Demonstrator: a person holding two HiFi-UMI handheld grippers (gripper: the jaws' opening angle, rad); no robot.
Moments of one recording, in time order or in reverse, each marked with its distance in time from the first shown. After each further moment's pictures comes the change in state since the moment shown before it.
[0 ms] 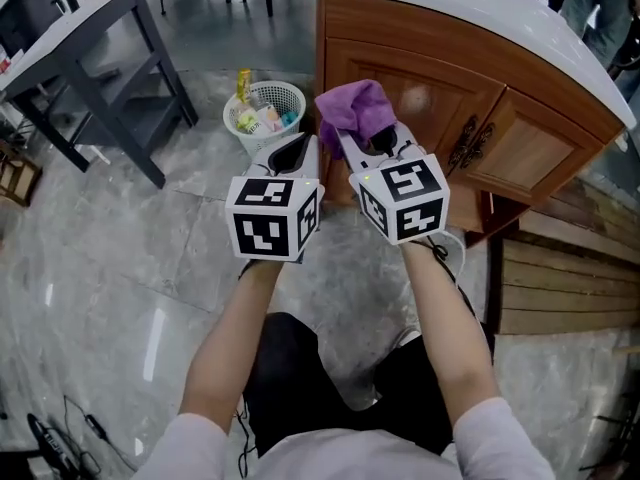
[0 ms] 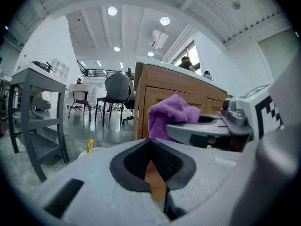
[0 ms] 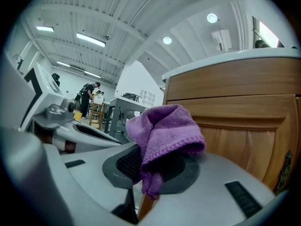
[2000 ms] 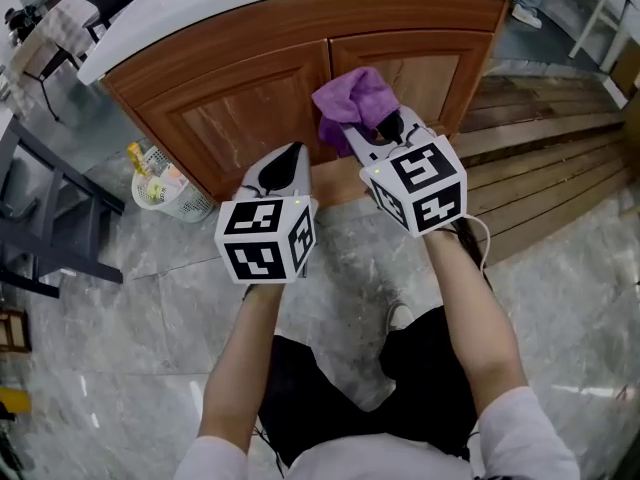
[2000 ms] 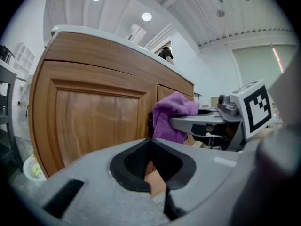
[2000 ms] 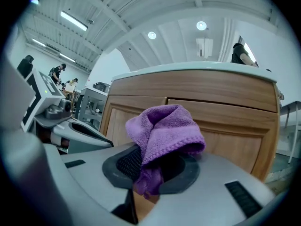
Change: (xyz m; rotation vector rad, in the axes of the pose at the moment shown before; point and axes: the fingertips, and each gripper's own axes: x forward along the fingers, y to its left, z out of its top) left arm 0.087 -0.194 -0.006 0.078 0.037 -0.364; right arm -0.157 -0.174 -0.044 -0.007 0.104 -0.343
